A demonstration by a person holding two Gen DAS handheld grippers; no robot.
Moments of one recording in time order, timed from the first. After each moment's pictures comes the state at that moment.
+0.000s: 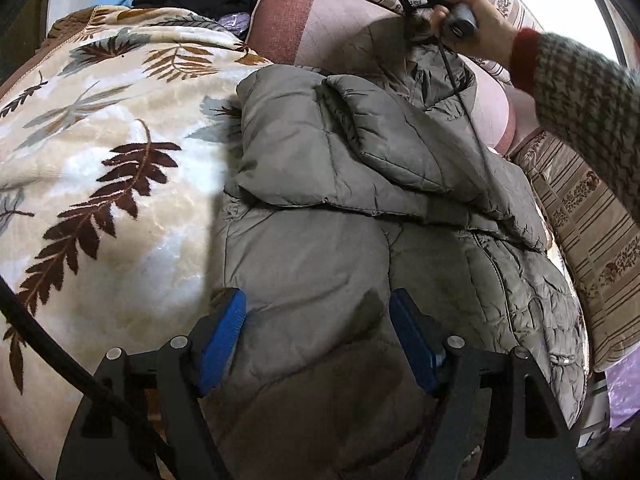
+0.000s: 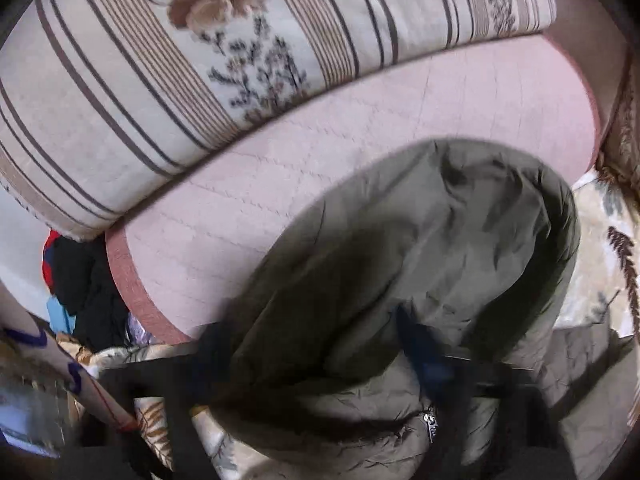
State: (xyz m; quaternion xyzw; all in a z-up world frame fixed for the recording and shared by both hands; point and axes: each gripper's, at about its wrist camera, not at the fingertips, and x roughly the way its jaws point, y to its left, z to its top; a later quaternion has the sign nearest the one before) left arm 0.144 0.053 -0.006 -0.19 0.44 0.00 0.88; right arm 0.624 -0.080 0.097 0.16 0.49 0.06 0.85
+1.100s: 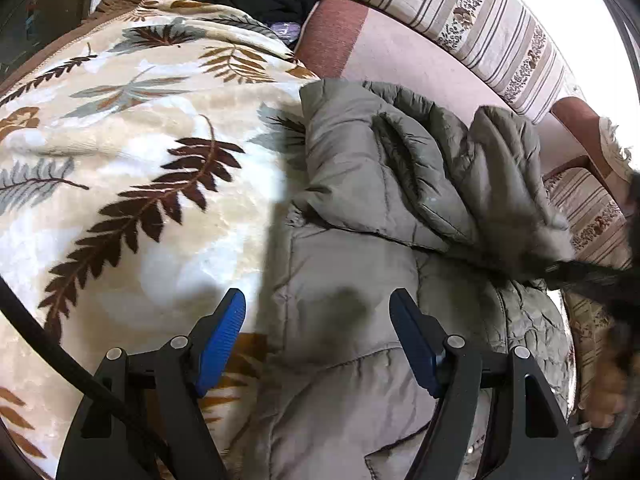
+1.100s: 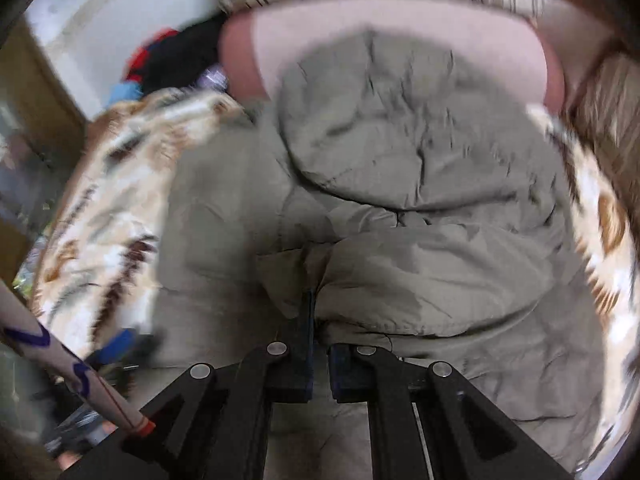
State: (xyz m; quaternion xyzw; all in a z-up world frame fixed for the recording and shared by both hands) left arm 0.123 0.086 0.010 -0.24 0.42 0.06 0.87; right arm 0.259 -0.149 0.039 -0.01 0.53 0.16 0.83
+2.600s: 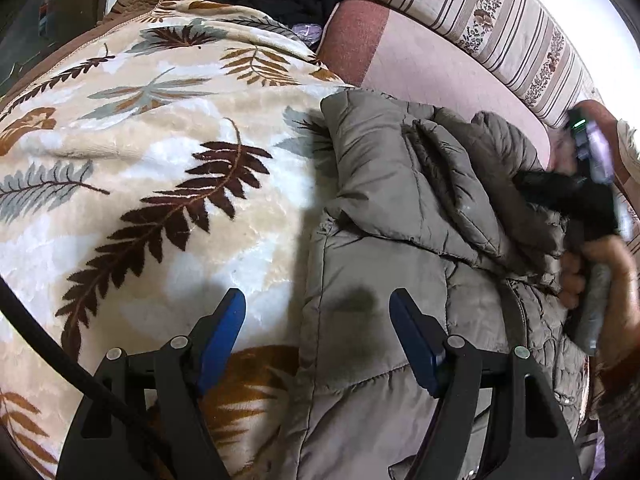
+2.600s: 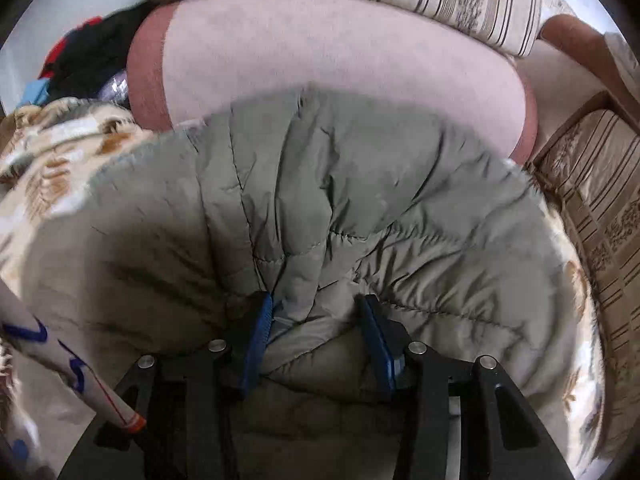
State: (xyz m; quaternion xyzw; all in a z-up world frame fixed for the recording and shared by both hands) left arm 0.126 0.093 0.008 -0.23 0.42 0.09 0.87; right arm 0.376 -0.122 0.022 -0.10 0.47 0.05 0.88
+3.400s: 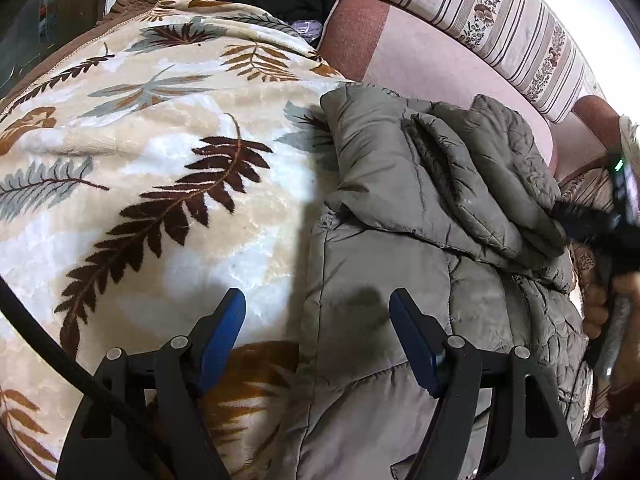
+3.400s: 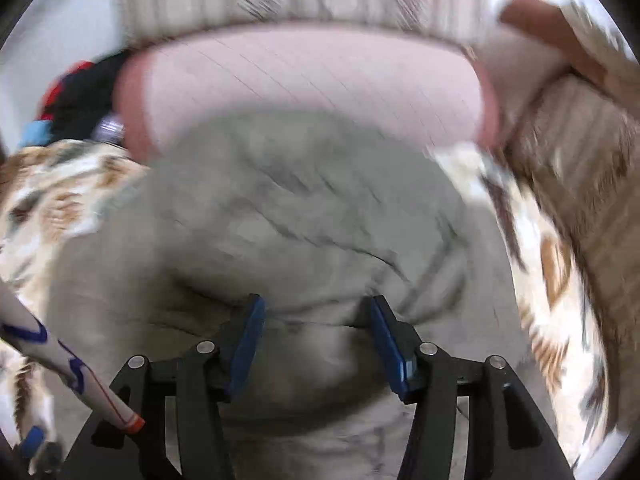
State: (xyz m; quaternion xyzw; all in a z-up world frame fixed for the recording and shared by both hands) left arm 0.126 0.091 0.004 -0.23 0.43 0.09 0.87; right arm 0.347 -0.195 0.041 -0.05 0.47 0.02 0.88
